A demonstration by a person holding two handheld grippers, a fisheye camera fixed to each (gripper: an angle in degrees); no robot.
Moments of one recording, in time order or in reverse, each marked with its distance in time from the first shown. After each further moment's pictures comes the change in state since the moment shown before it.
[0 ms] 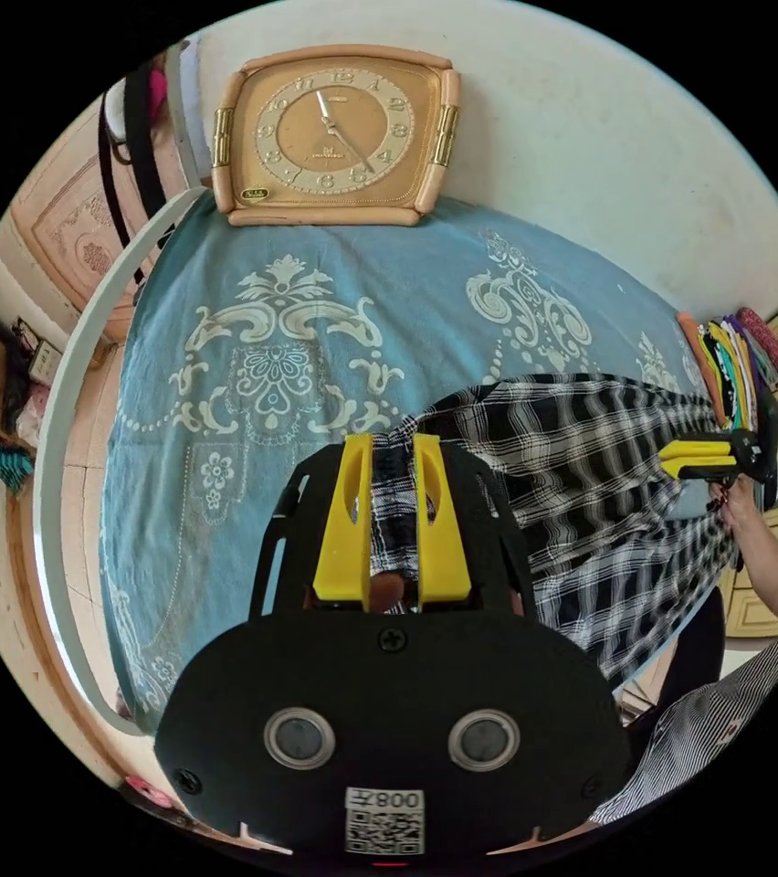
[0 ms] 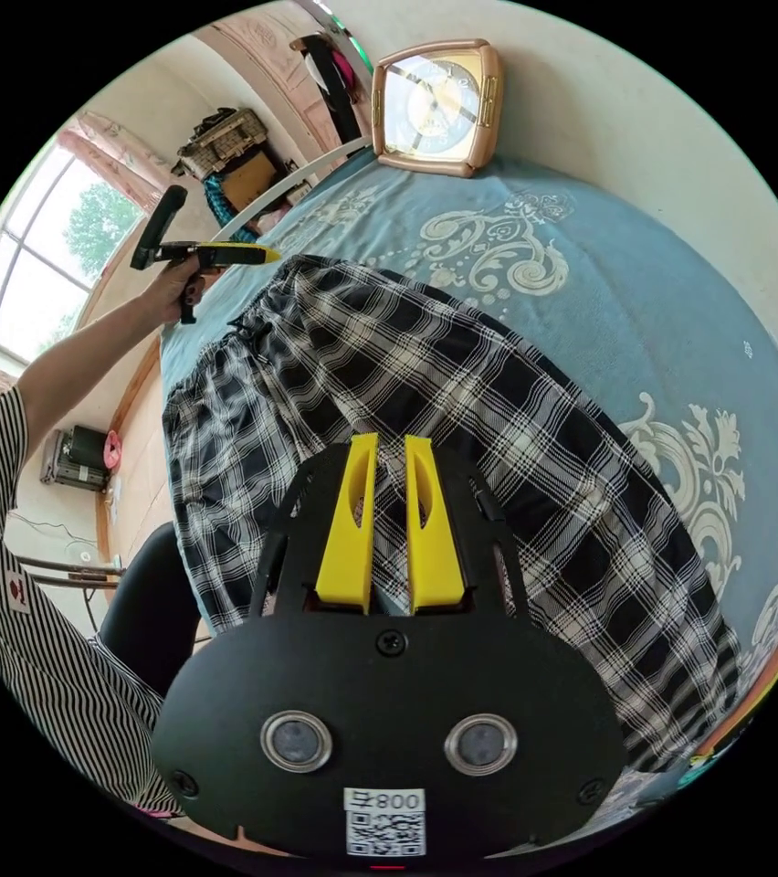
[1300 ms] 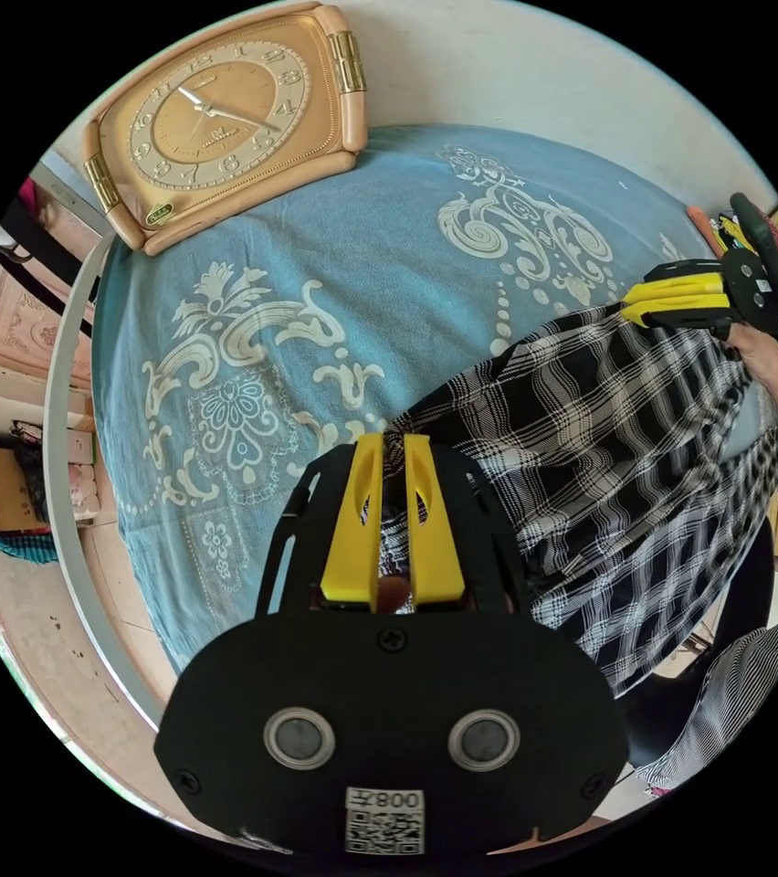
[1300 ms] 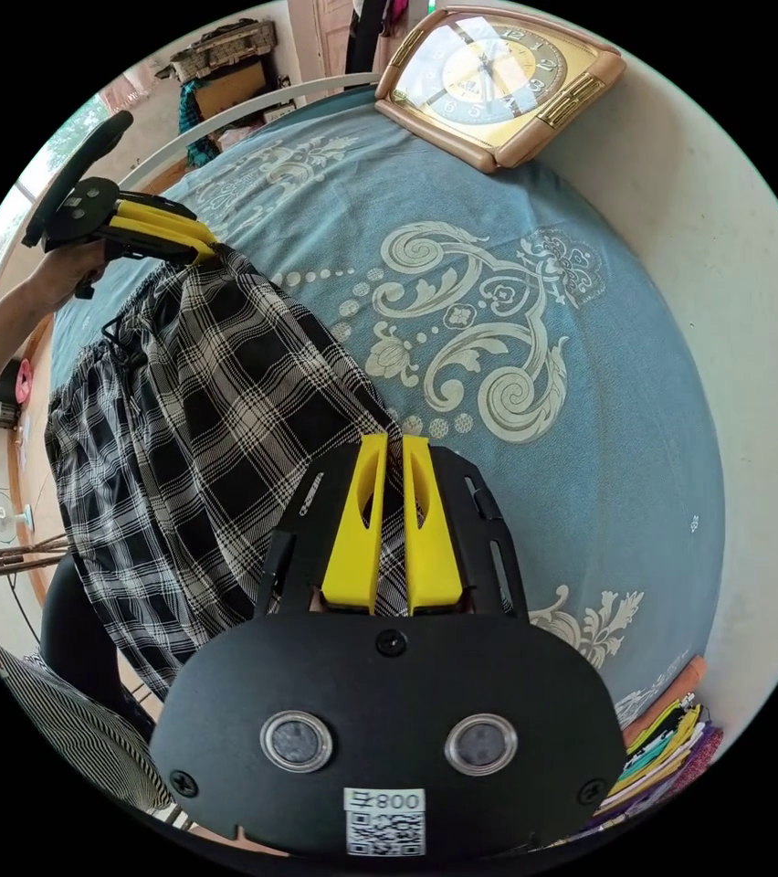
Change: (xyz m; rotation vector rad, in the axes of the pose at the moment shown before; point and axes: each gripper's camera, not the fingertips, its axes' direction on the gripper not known) left arm 0.056 -0.114 -0.020 -0.149 -0.104 0.176; right arm -0.079 -0.183 -0.037 -0.206 0.313 -0.162
